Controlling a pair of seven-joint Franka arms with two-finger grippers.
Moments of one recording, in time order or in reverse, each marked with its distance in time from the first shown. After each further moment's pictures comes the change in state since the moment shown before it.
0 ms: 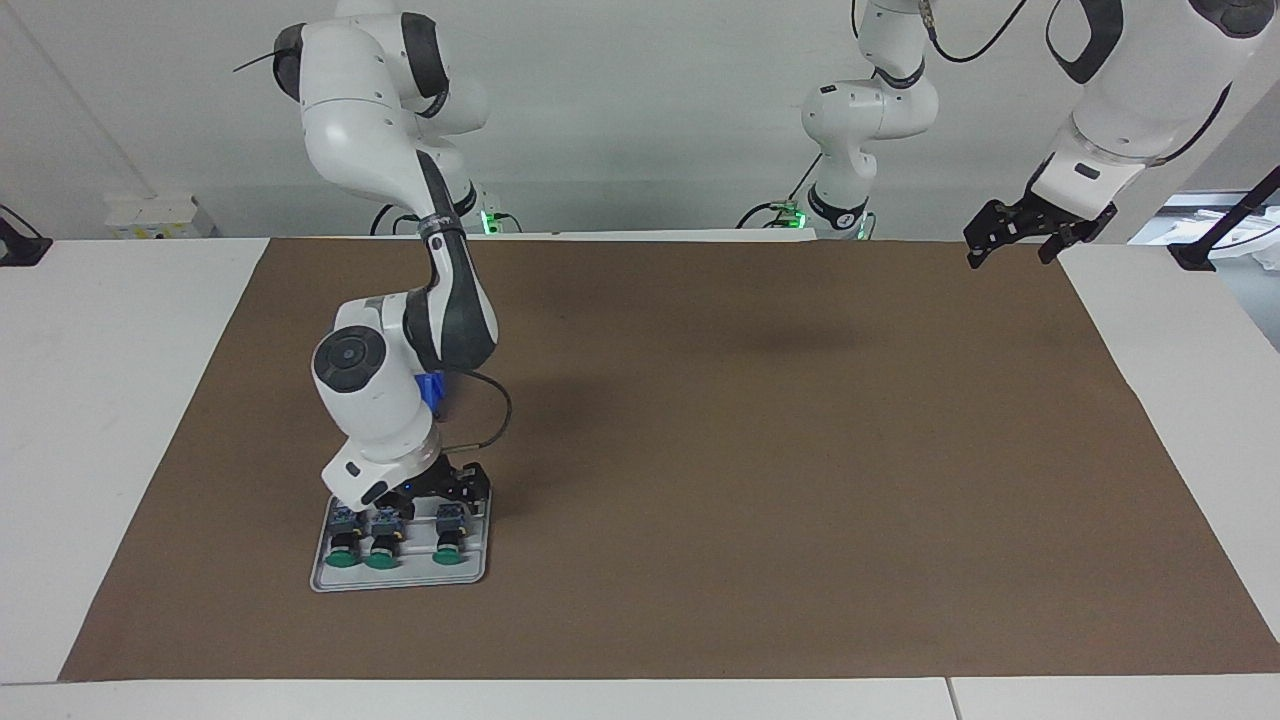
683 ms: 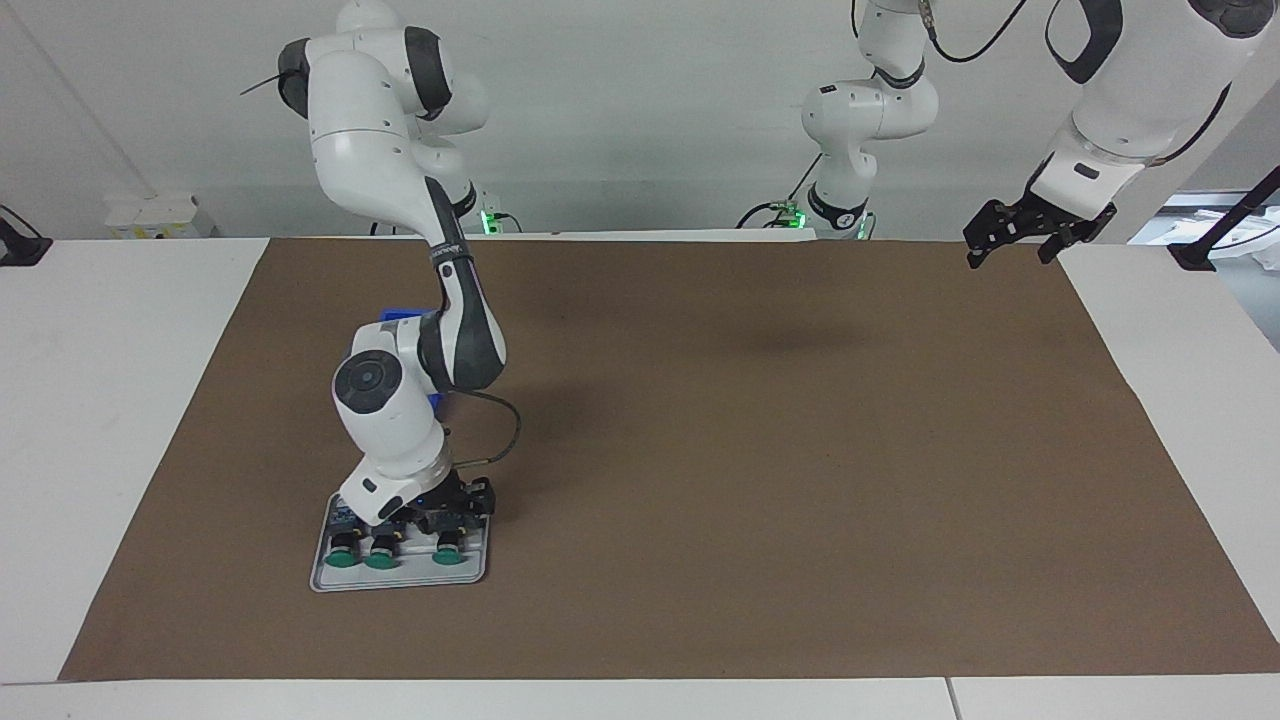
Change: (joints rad) left arm 0.000 0.000 0.000 0.000 0.000 0.000 0.000; right arm -0.003 0.043 -0.005 -0.027 0.000 0.076 -0.024
